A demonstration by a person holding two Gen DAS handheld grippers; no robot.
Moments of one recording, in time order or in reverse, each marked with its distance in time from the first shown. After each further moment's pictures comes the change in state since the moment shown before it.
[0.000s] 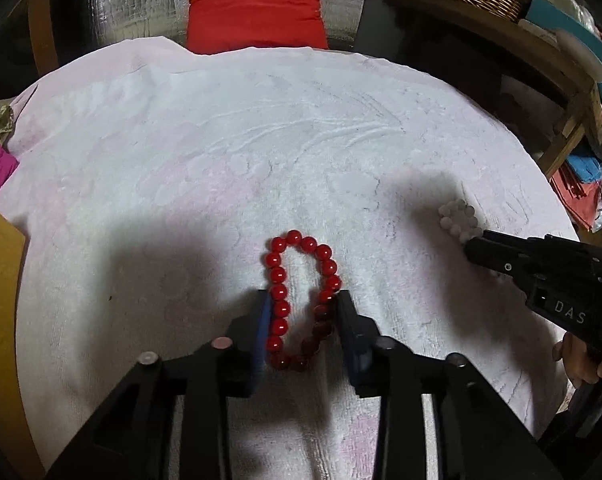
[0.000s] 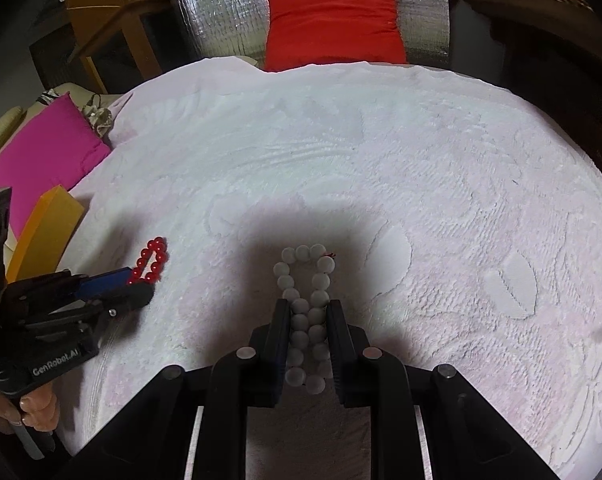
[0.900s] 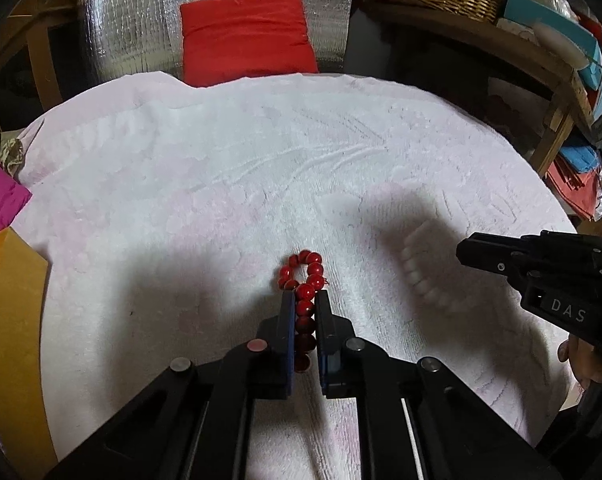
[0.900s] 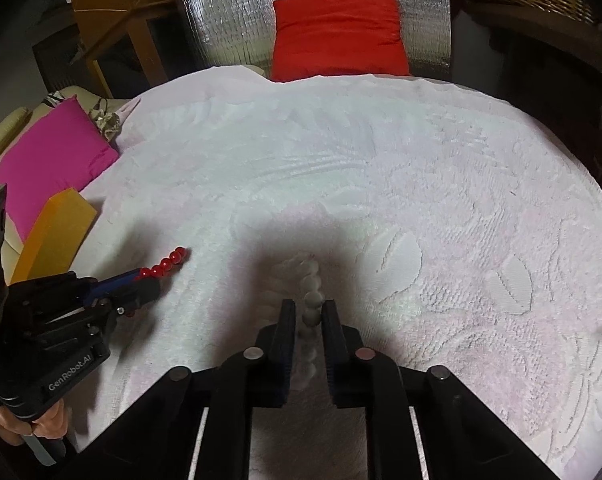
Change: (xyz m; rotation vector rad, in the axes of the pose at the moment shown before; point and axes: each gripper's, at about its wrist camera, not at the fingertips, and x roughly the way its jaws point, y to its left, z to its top) left arm -0.028 -0.010 -0.005 0.060 -0.093 0.032; right arm -0.018 0.013 0.000 -0.010 -0.032 0.013
